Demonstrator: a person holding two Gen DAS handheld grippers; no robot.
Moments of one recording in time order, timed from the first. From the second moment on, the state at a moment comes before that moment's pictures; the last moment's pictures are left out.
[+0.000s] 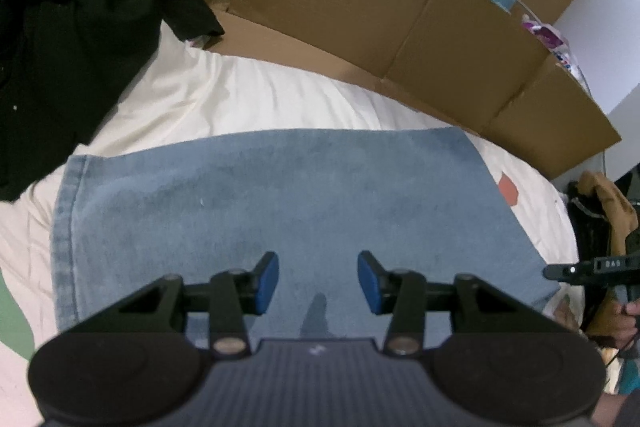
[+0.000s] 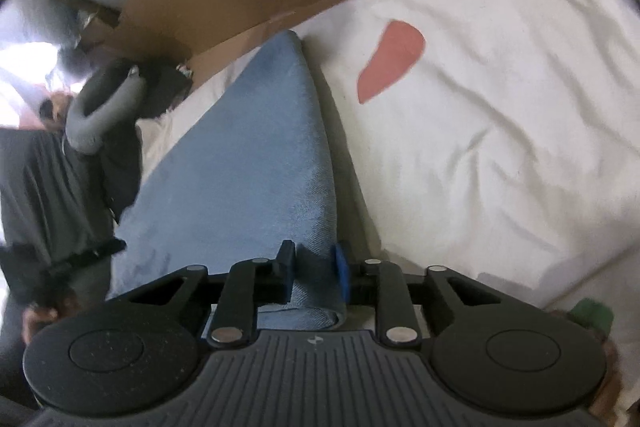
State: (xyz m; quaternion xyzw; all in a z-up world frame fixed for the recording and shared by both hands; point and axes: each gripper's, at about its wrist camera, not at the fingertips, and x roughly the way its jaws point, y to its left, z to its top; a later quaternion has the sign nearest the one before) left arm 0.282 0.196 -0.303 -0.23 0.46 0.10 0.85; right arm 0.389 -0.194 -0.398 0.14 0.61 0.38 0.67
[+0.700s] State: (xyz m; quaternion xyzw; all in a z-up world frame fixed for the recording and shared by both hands) left arm 0.286 0.180 -0.316 -0.22 0.49 0.09 0.84; right arm 0.395 -0.203 -0.423 0.25 0.64 0.39 0.61
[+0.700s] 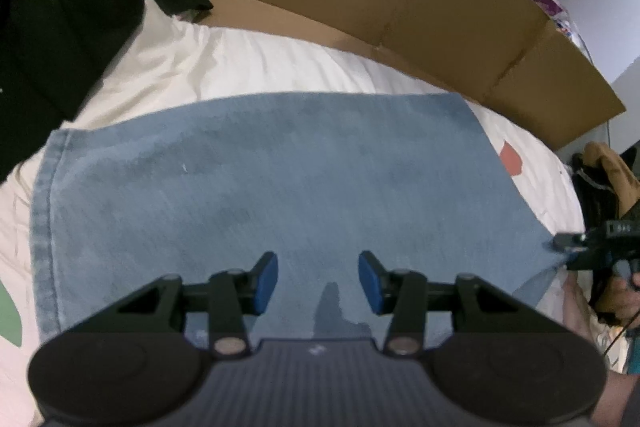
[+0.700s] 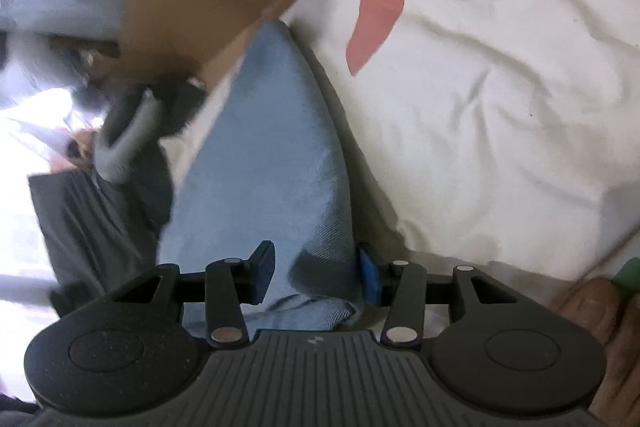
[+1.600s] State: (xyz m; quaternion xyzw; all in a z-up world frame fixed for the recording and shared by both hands) left arm 0.292 0.128 -0.347 -0.22 0.54 0.02 0.81; right arm 0.390 -0.184 -0.441 0.25 0.65 0.36 0.62
